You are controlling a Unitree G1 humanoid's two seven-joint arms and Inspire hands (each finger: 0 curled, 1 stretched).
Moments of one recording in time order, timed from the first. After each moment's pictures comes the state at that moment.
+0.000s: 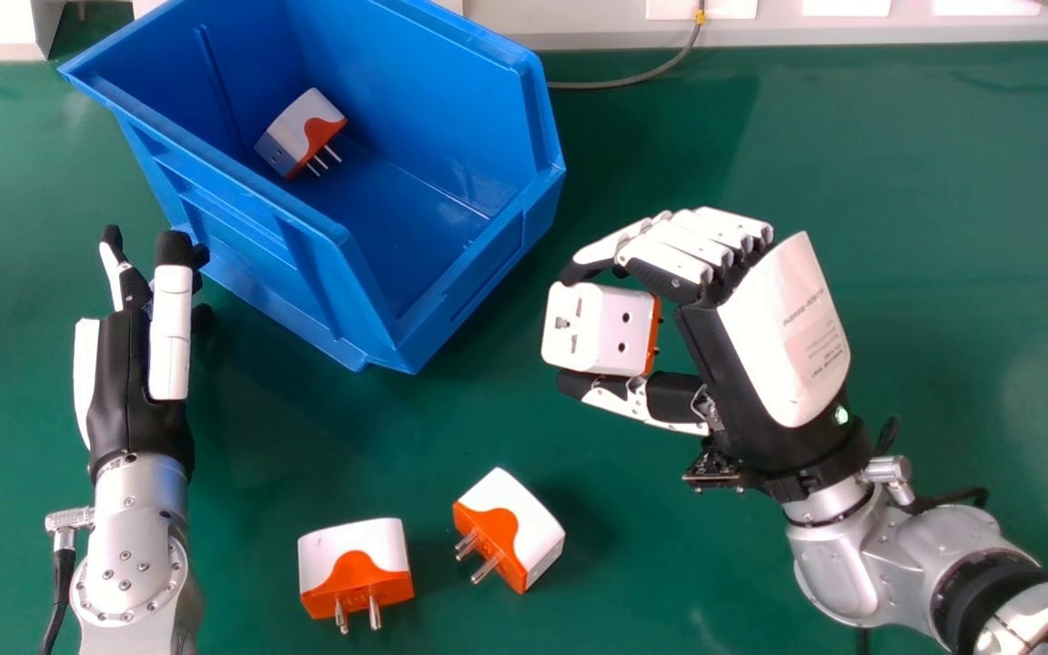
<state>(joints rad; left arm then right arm) -0.32 0.24 0.25 0.87 -0.08 -0.48 0.05 -0.67 -0.29 0.71 1.20 -1.07 -0.77 -1.53</state>
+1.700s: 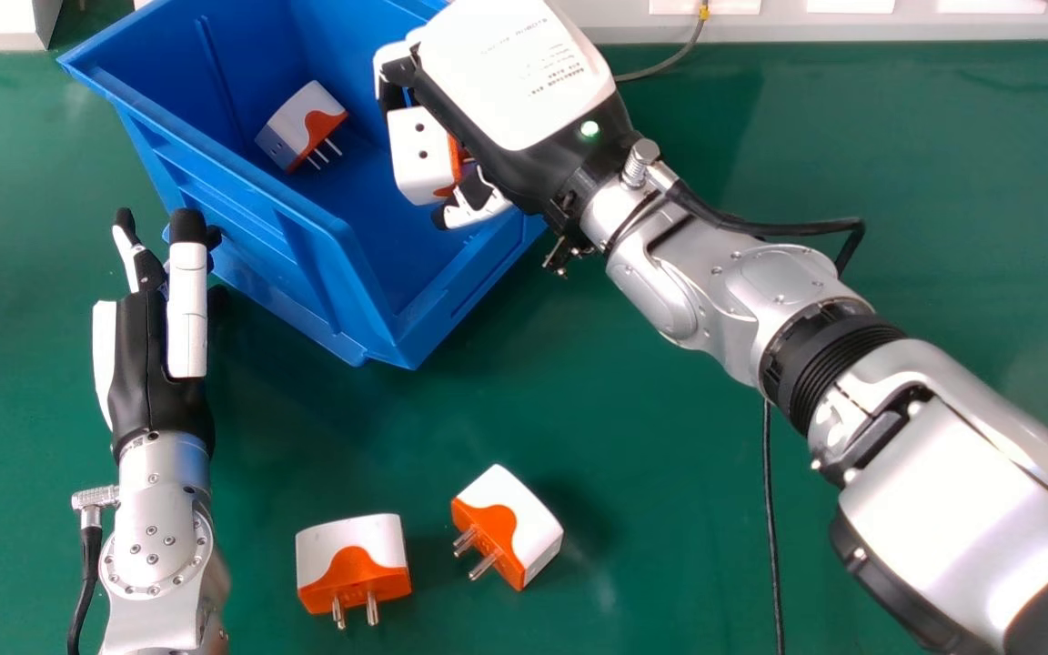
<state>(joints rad) -0.38 0.22 0.25 0.96 -0.08 -0.53 0.07 -1.16 -0.04 0.70 1.32 -0.95 -0.33 -0.65</state>
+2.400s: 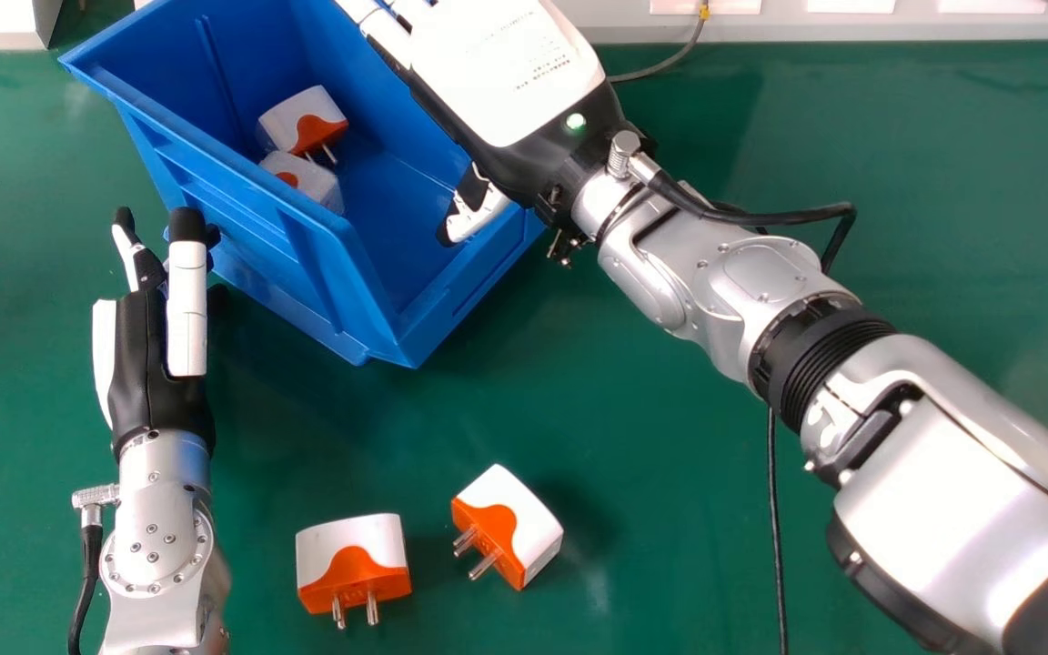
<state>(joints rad) -0.39 0.22 0.25 0.96 -0.08 -0.53 0.07 -1.17 -0.04 0.74 1.29 -0.96 -0.25 -0.64</state>
